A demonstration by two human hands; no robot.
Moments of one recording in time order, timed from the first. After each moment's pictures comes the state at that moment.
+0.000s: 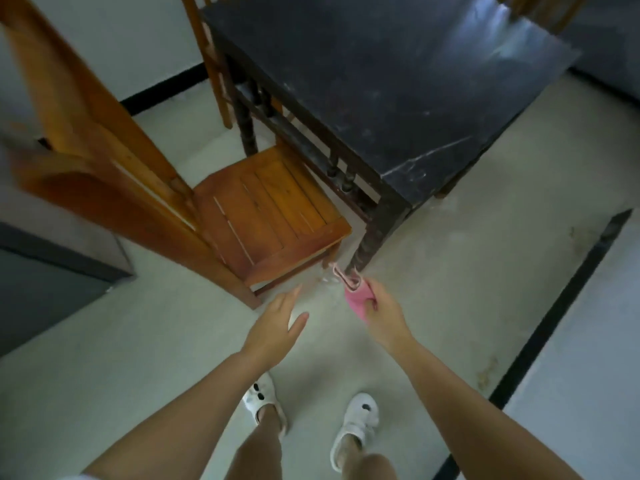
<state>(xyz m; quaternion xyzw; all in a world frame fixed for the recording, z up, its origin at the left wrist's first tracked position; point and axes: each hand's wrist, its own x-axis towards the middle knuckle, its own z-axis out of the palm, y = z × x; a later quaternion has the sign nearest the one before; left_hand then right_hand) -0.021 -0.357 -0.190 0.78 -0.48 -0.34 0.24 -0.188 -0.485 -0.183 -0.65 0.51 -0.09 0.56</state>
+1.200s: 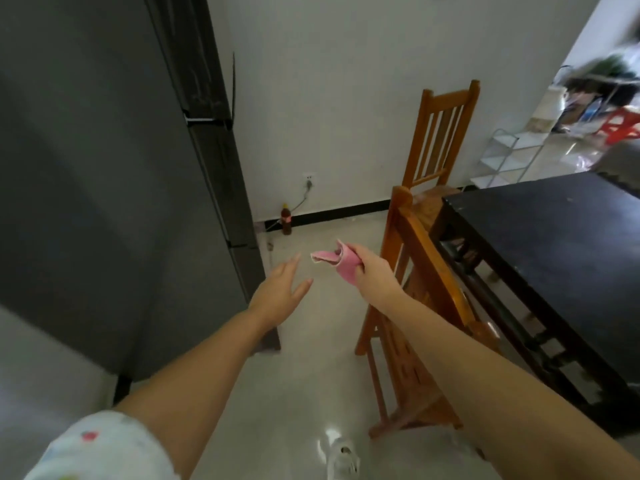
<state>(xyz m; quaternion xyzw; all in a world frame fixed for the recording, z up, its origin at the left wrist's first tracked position) 0.366 -0.155 0.017 0.89 -0.34 -0.11 0.29 0.275 -0.319 0.058 -0.89 0.18 -0.06 0.41</state>
